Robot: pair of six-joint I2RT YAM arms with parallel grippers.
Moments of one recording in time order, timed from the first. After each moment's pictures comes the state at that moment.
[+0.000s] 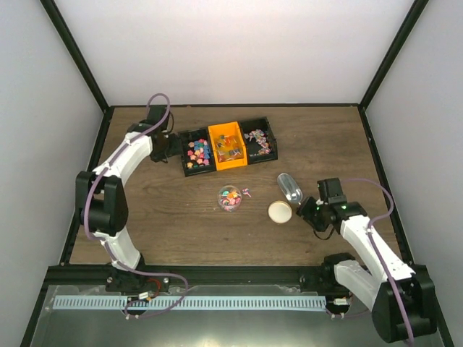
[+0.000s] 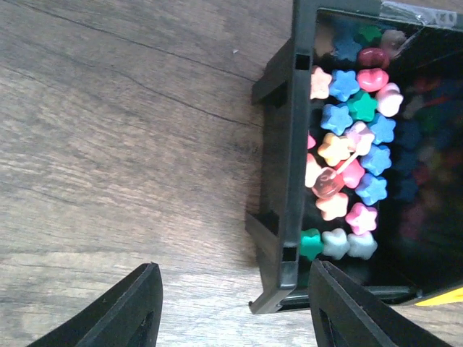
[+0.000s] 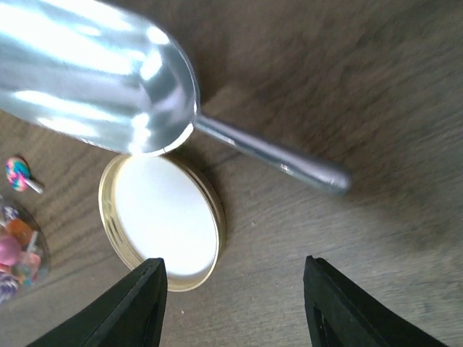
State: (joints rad) left arm -0.20 1.78 1.46 -0.80 -0.01 -0.50; right arm 0.16 0.91 0.51 -0.70 -0.21 0.81
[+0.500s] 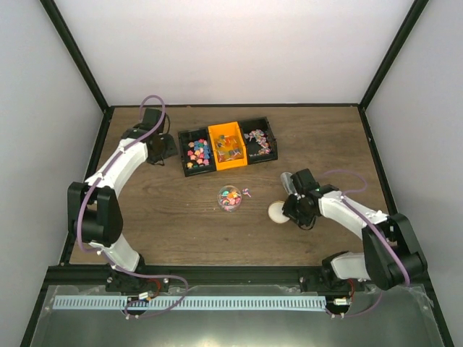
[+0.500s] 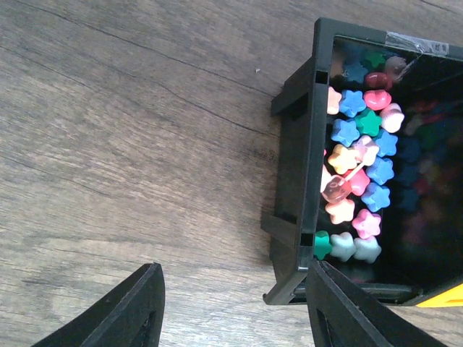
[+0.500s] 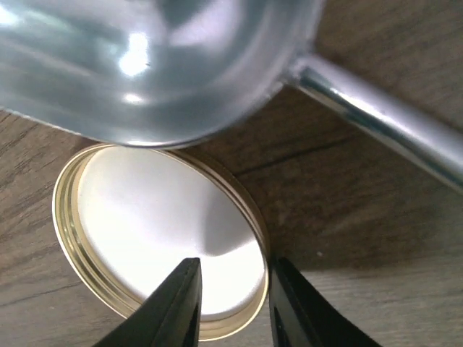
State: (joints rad) left arm -0.20 1.66 1.35 -0.75 -0.07 -0.54; right arm 0.38 1.30 0.60 -0.60 -0.16 0.92
